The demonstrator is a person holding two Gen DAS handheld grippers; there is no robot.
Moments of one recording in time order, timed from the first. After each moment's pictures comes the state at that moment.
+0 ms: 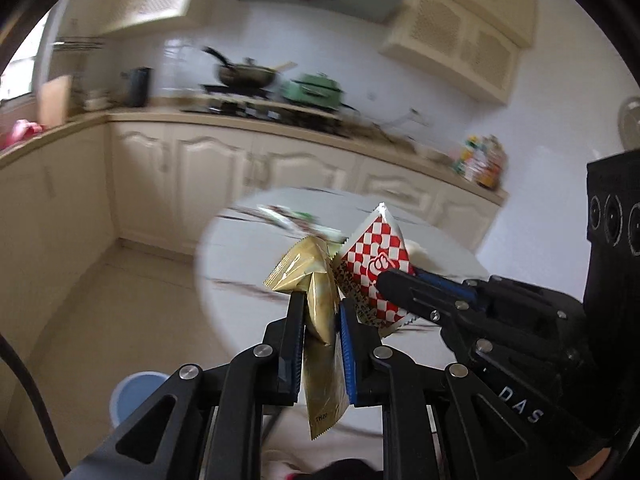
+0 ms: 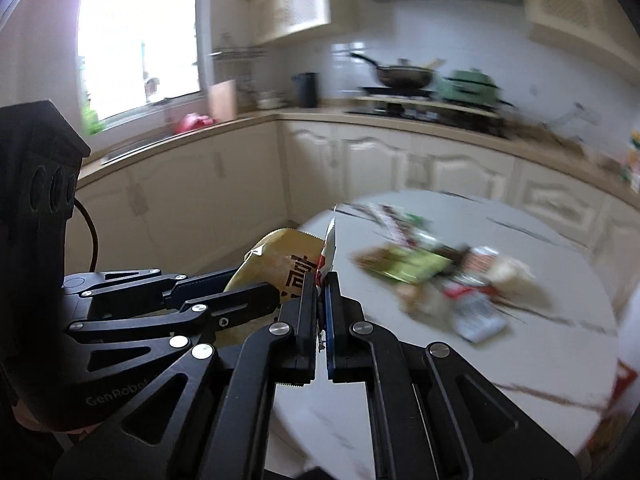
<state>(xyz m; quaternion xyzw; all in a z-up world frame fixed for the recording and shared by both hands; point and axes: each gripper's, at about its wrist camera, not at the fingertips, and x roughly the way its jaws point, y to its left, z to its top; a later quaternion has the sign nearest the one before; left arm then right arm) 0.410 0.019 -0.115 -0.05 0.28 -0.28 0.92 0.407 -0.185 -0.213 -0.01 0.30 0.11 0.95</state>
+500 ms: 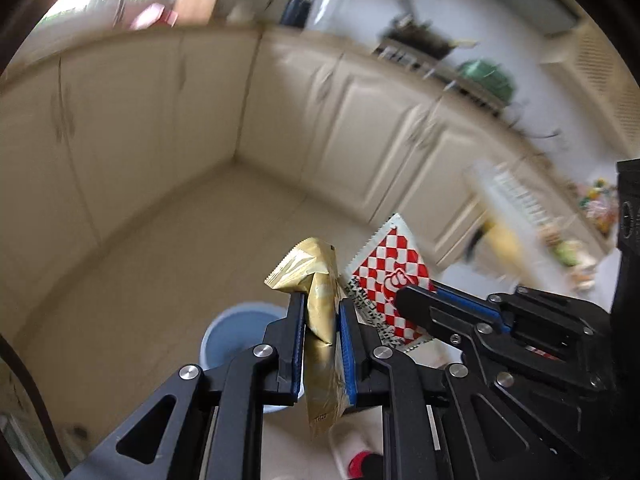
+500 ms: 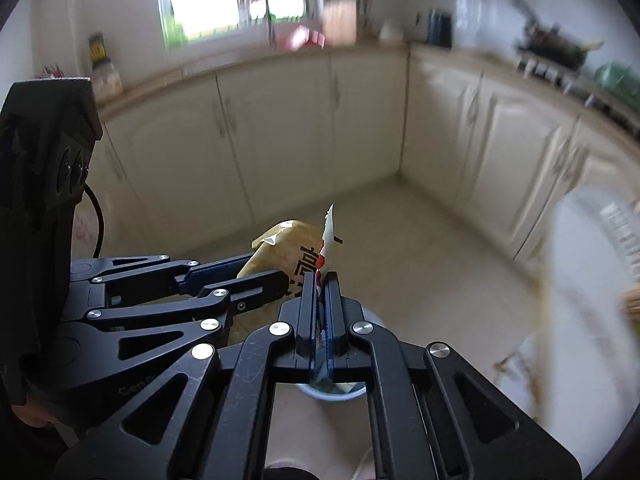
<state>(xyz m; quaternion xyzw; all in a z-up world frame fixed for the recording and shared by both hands) 0.488 0.214 -0.239 -0.12 0.42 -0.09 0.90 0.533 0.038 -0.352 -0.06 0.41 0.27 0.87</state>
